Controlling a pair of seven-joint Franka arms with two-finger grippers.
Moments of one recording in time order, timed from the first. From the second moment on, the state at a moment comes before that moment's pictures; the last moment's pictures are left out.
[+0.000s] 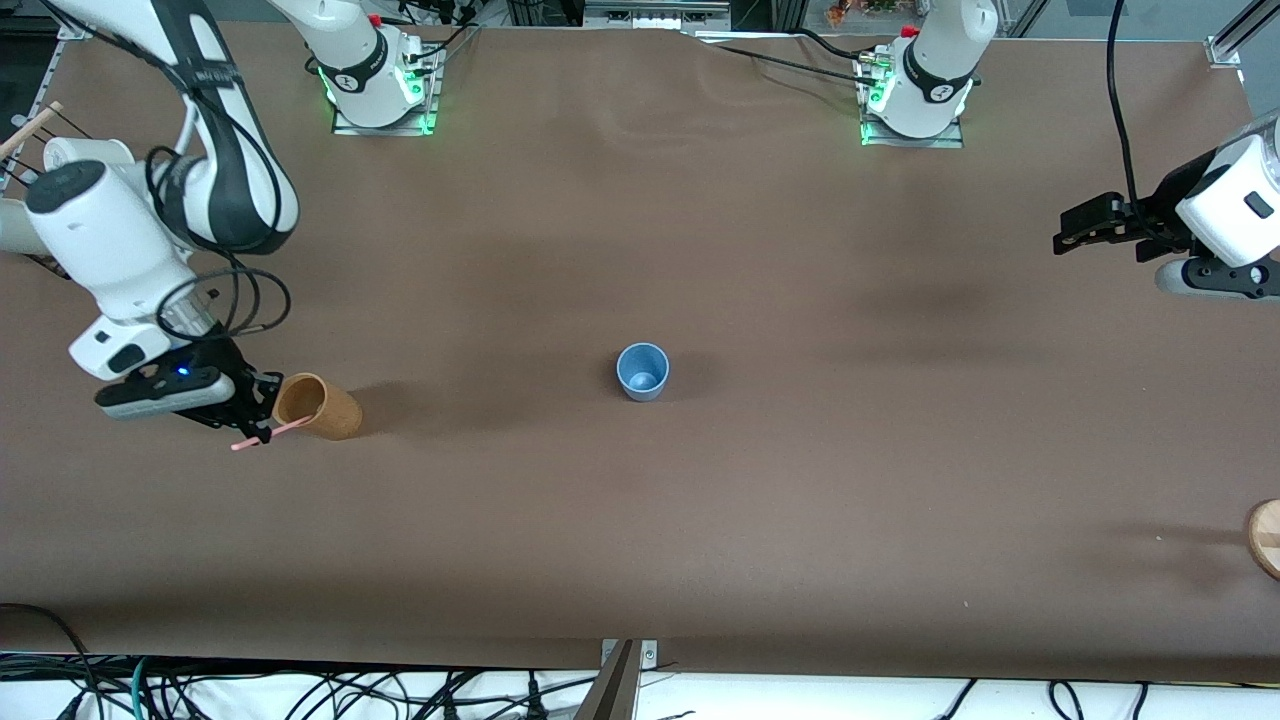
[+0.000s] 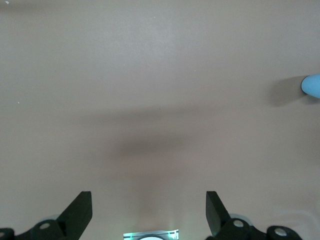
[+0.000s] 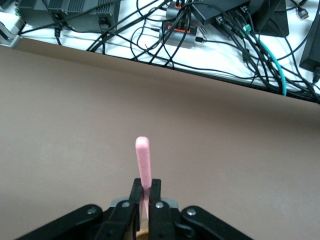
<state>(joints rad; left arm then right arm) -0.01 0.09 -0.01 -1.52 -0.07 1.44 0.03 0.02 0.22 0.03 -2.04 0.14 2.77 -0.30</state>
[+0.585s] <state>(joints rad) -0.01 0.09 -0.01 -1.52 -0.07 1.44 0.03 0.05 0.10 0.08 -1.89 0.14 2.39 -0.06</state>
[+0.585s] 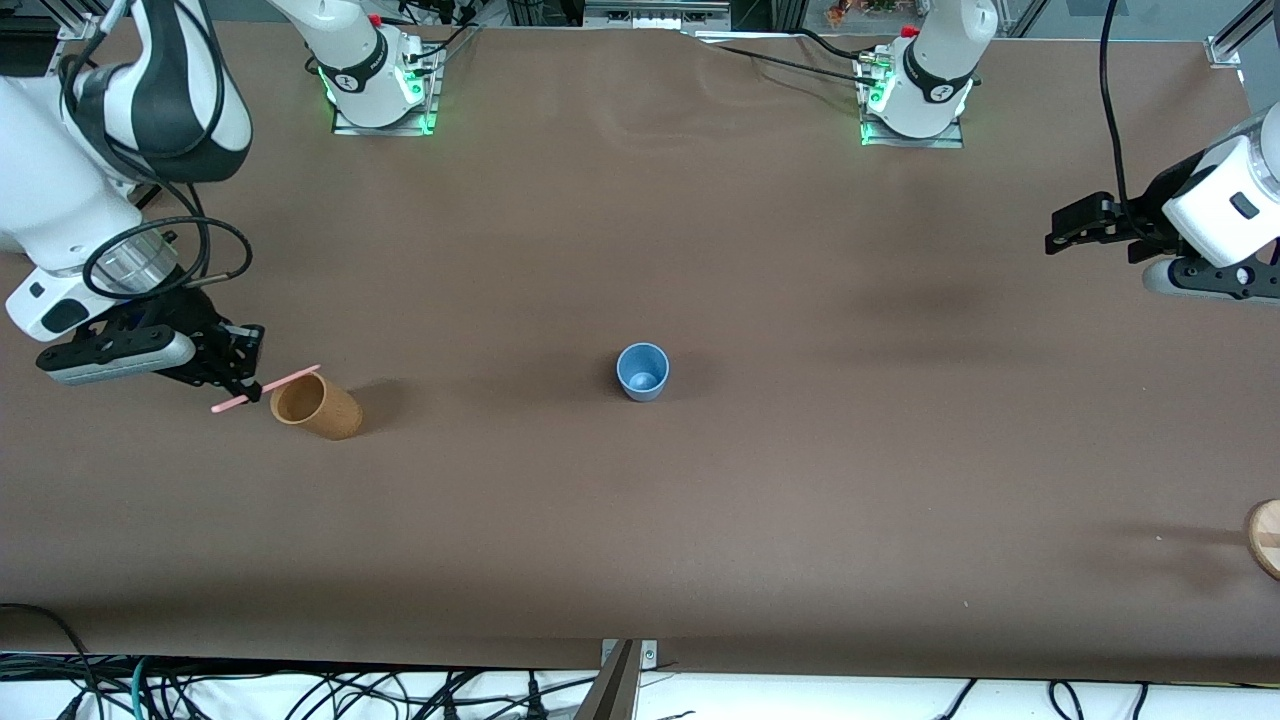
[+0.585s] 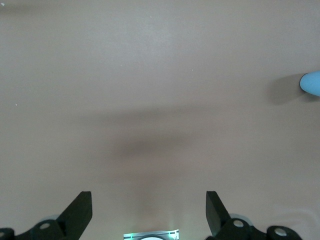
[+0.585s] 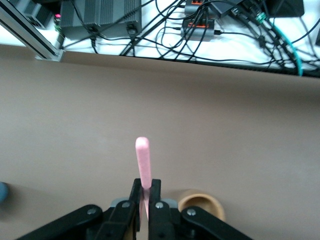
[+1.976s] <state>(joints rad) -0.01 0.09 0.00 -1.52 -0.07 1.45 0.05 0.68 0.43 0.09 -1.66 -0.63 2.37 1.69</state>
